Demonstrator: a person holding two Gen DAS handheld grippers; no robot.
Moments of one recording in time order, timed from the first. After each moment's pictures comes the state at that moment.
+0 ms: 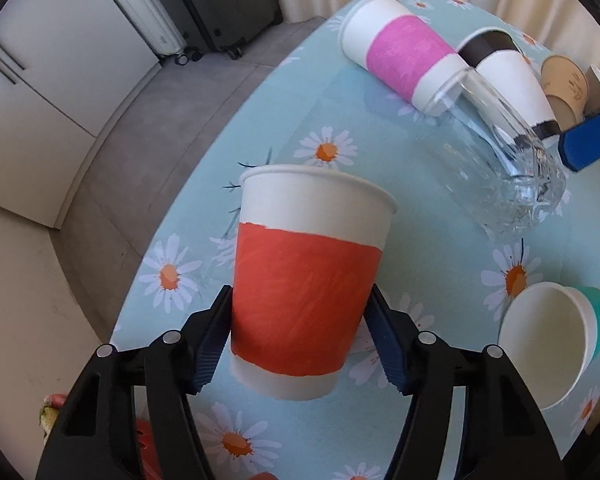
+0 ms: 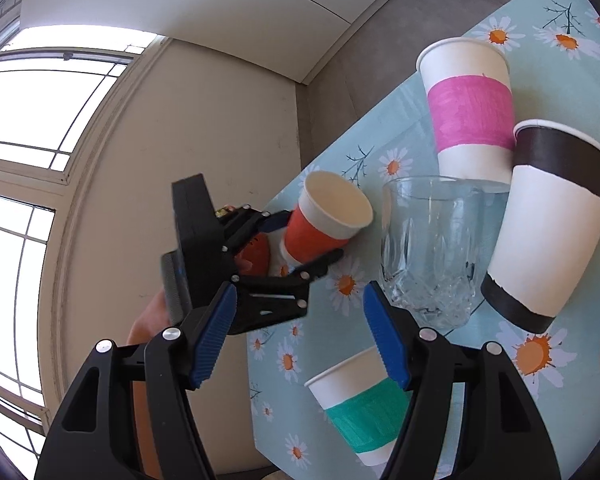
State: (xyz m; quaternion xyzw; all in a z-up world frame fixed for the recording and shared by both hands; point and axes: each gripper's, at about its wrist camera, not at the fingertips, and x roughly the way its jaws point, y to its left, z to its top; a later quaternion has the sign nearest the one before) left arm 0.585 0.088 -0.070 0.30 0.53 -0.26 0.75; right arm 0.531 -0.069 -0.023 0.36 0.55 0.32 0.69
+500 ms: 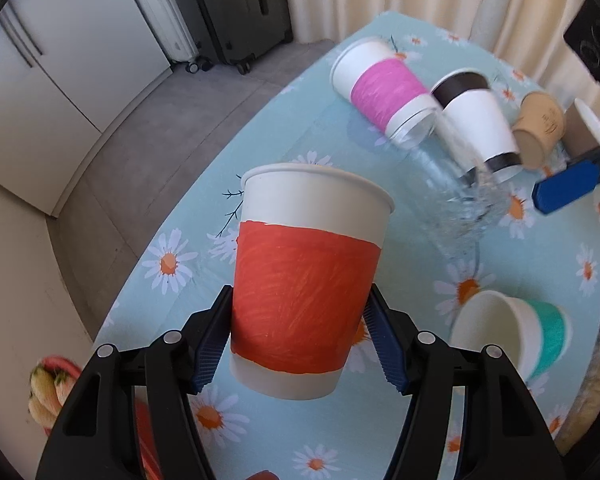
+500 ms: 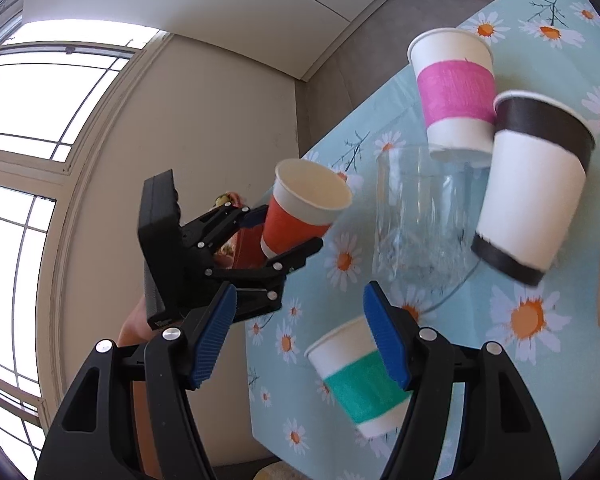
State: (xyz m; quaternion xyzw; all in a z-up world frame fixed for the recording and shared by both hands) left arm 0.560 0.091 -0.039 0.25 0.52 -0.26 0.78; right arm 0.504 -0.080 -0.018 0.35 0.55 0.32 0.69
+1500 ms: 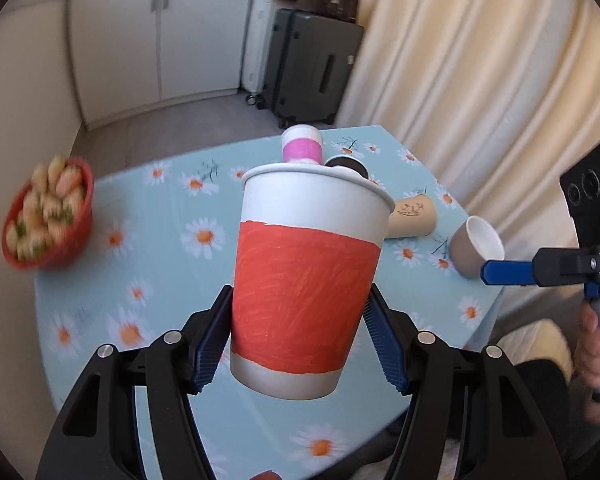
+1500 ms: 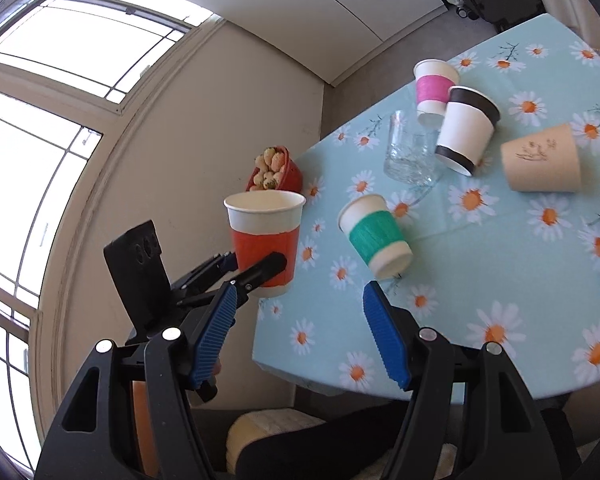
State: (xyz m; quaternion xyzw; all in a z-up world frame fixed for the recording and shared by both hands) left arm 0.347 0.067 0.051 -0.04 0.45 -0.17 0.87; right arm 0.344 -0.148 0.075 0.28 0.52 0.36 0.72
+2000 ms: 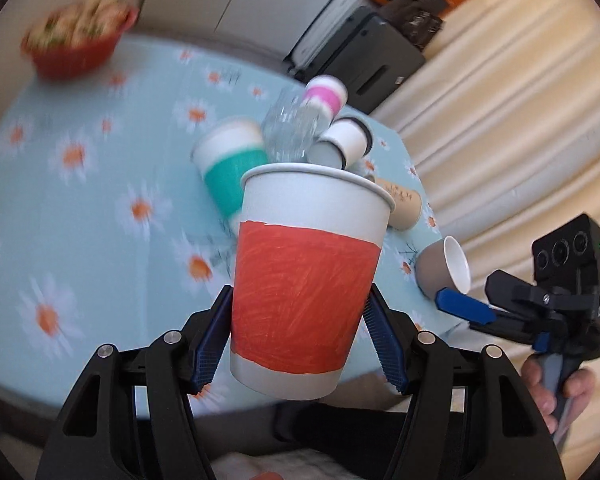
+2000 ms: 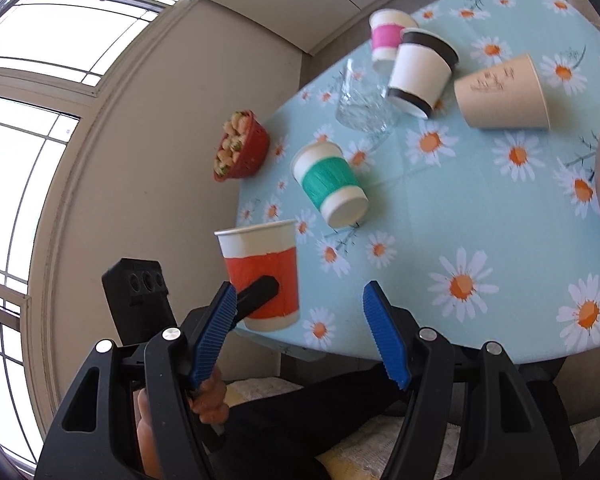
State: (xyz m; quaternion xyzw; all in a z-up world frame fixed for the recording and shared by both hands) left arm 0.294 0.053 -0.021 -0.26 0.49 -0.11 0.82; right arm 0.330 -0.170 0.025 0.27 0.57 0.35 0.69
